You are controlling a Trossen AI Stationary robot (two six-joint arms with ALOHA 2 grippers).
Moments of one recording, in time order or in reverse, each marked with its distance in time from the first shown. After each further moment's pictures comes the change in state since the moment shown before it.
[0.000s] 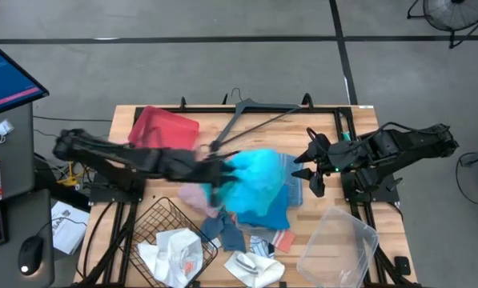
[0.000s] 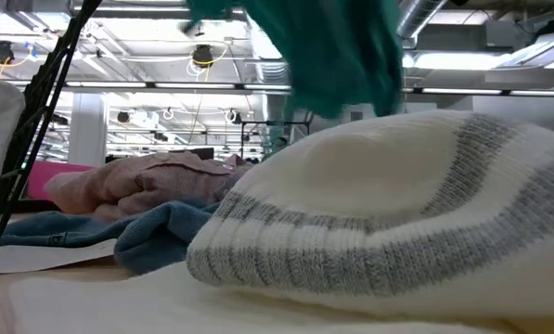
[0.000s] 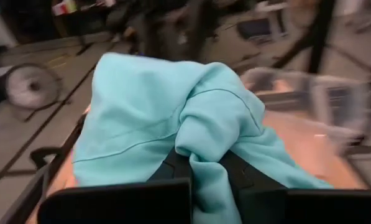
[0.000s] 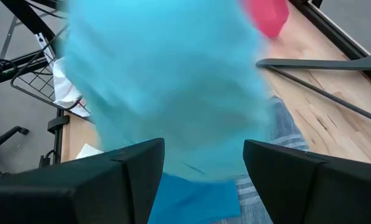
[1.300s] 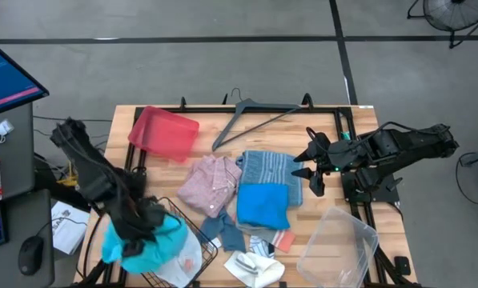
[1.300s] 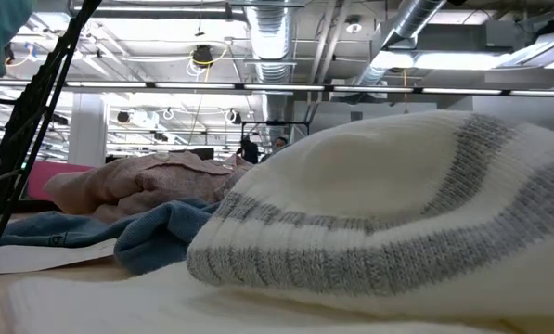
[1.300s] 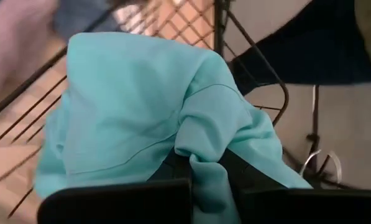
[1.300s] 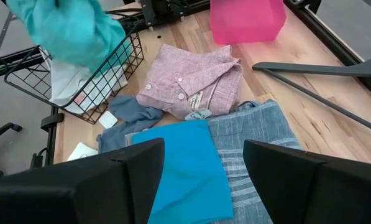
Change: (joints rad) left arm -0.592 -0.111 0.023 -0.902 0.303 -0.954; right arm -0.009 0.000 0.000 0.000 0.002 -0.038
